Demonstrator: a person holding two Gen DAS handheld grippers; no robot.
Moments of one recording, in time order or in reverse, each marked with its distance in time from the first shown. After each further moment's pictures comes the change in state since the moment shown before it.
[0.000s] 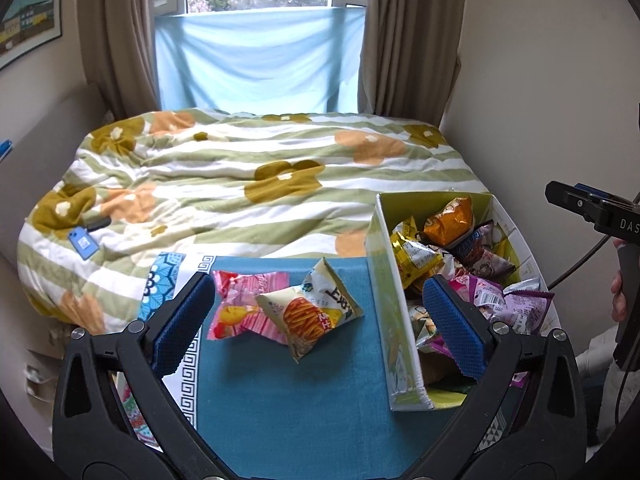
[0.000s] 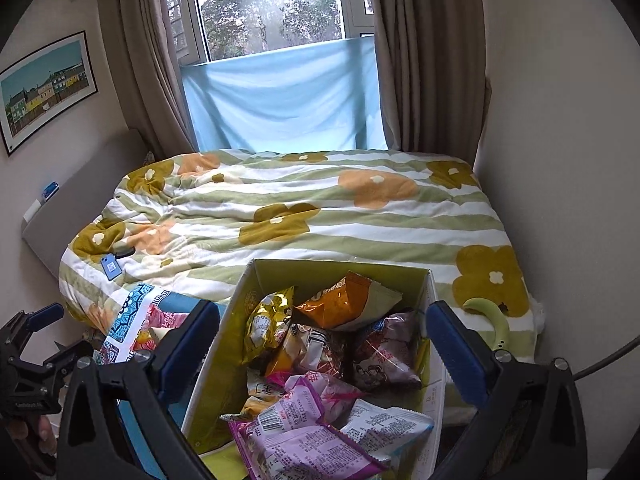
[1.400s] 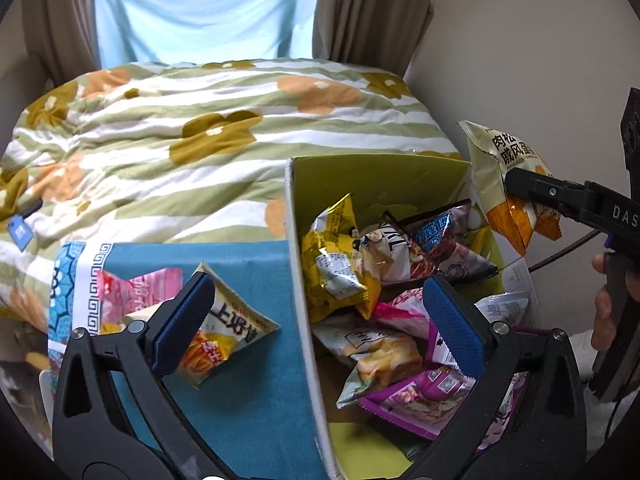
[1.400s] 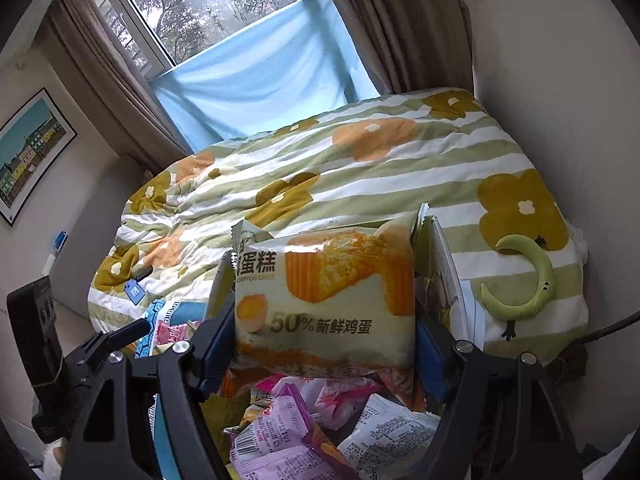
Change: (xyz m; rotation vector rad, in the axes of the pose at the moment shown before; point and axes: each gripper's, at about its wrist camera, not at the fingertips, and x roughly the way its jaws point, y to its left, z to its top) left arm 0.133 -0.088 0.016 0.004 0.205 -0.147; right arm 0.078 -0.065 0.000 0.212 0.161 0.125
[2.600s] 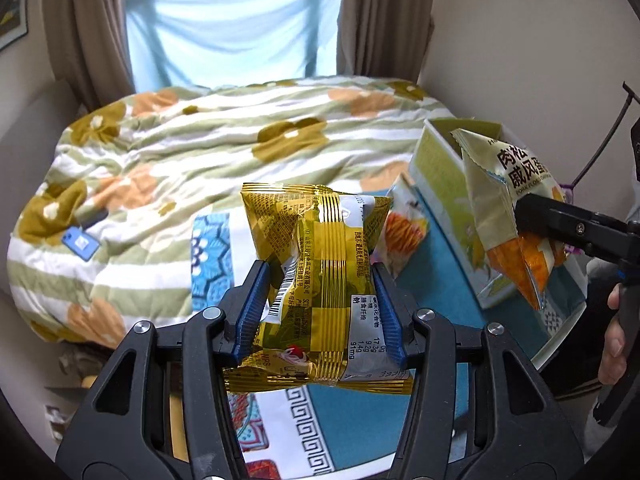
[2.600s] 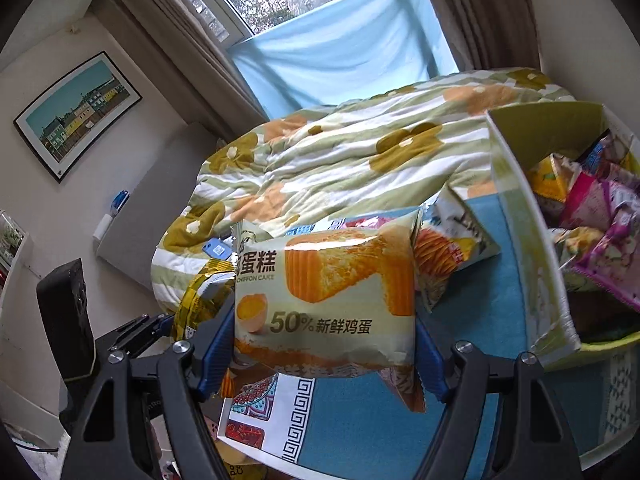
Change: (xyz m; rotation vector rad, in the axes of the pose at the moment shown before) left arm -0.144 0.212 -0.098 0.149 -0.103 0.027; right arm 0.005 0.273 -0.170 0.018 -0.069 0.166
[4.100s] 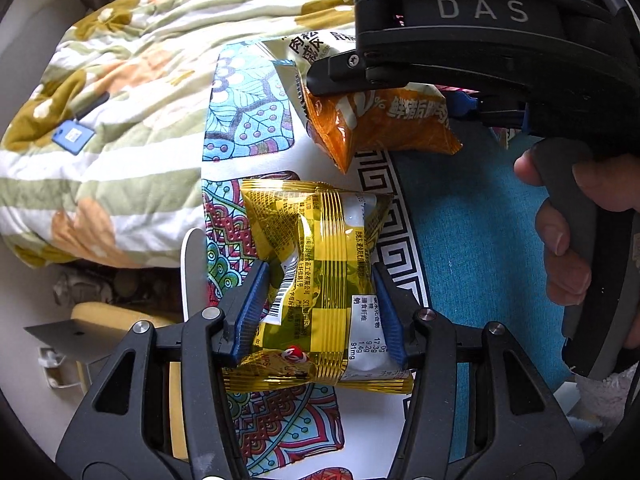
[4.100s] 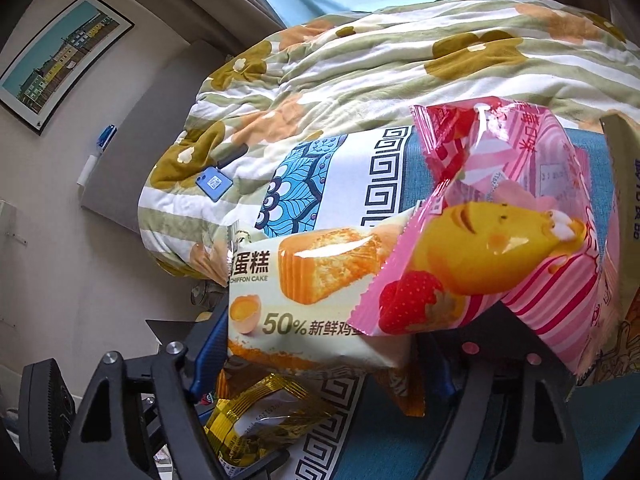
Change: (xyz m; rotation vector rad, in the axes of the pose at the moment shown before) left arm 0.133 0.099 -0.136 -0.103 0.344 0.070; right arm 0.263 0.028 -0.031 -0.046 0.324 0.130
